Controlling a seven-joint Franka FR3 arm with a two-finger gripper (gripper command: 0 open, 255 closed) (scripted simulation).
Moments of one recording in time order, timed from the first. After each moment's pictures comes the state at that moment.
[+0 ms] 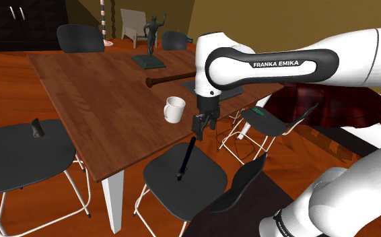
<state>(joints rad) 0.07 -0.12 0.28 -2.10 0.06 1.68 0.08</state>
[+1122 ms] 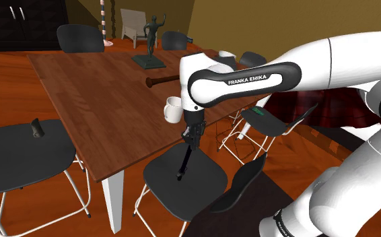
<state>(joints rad) 0.09 0.04 0.30 -2.10 0.03 1.80 0.12</state>
